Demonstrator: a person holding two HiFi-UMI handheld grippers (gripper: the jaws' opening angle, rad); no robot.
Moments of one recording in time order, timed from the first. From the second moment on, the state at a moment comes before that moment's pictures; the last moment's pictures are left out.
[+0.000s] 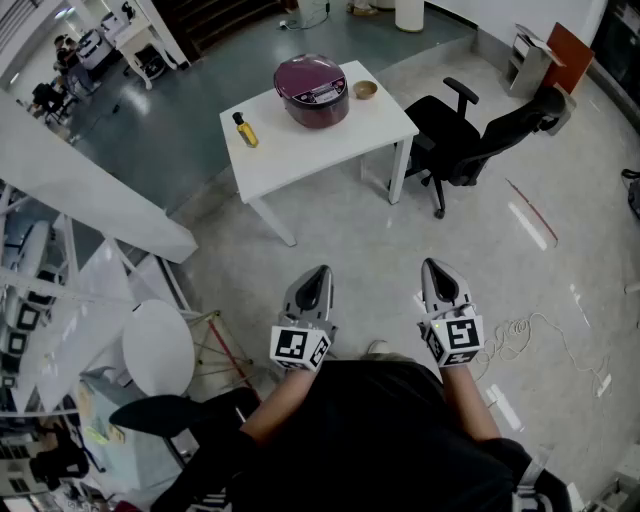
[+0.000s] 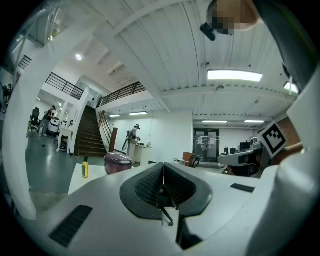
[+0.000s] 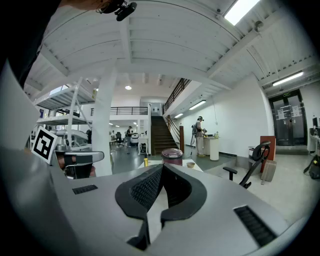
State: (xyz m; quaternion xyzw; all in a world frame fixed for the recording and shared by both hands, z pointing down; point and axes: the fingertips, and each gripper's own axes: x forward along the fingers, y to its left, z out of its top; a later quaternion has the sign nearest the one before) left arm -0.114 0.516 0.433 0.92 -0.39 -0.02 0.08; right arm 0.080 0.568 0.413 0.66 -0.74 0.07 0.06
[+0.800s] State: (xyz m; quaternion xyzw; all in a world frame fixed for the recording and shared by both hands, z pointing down) left arm -0.102 0.524 0.429 0.92 -0.40 -0.03 0.07; right arm 0.122 0.578 0.415 0.65 -0.75 0.08 0.03
